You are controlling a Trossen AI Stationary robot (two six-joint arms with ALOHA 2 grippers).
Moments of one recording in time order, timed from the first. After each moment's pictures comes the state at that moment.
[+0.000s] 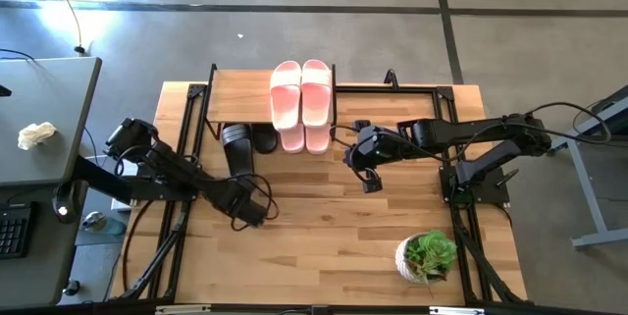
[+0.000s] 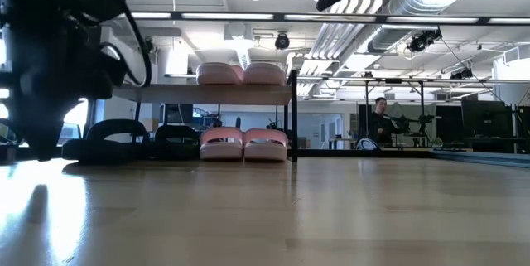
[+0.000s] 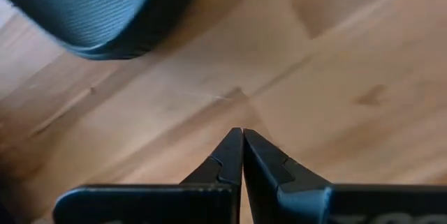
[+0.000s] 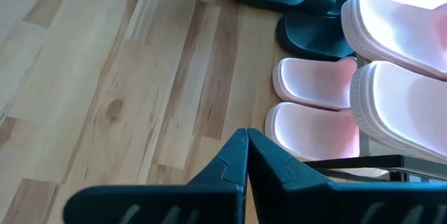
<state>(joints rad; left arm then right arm) -0.32 1.59 0.81 -0.88 -0.18 -1.42 0.08 1.42 1.33 -0.75 0.15 -0.27</state>
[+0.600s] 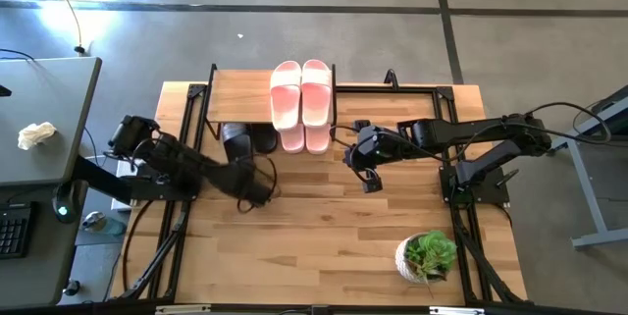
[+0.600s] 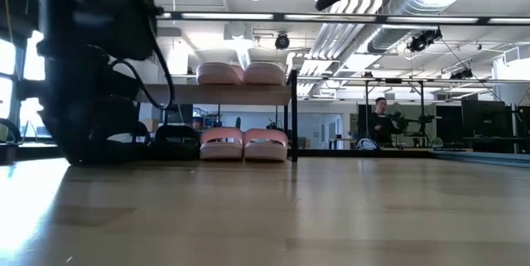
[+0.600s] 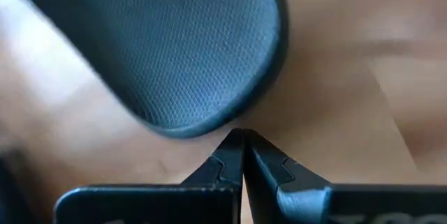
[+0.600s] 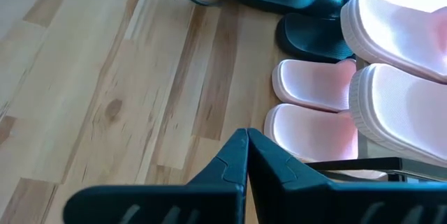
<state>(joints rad) -0.14 1.59 0.74 -0.88 -0.27 -1.34 0.08 1.42 1.33 -0.74 0.15 -0.28</state>
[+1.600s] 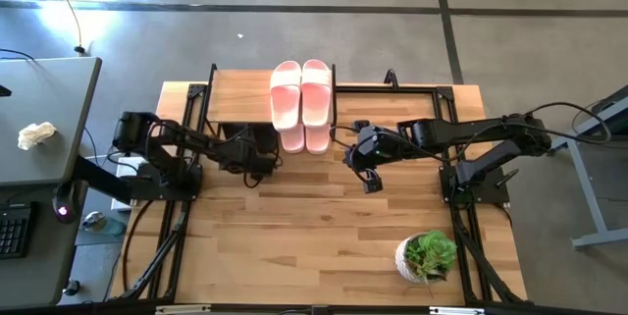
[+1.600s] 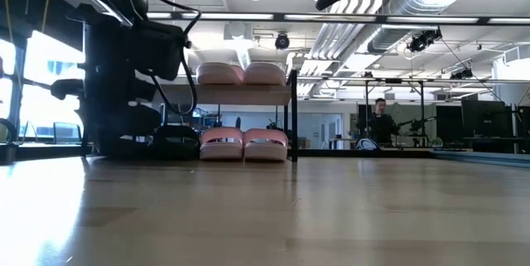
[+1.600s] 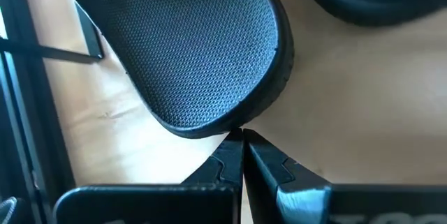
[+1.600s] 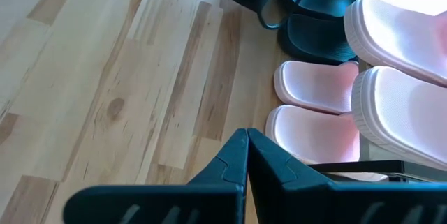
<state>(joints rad) 0.16 1.59 0.74 -0.92 -0.44 -1.17 0.08 1.42 1.33 -0.74 0.14 -0.29</state>
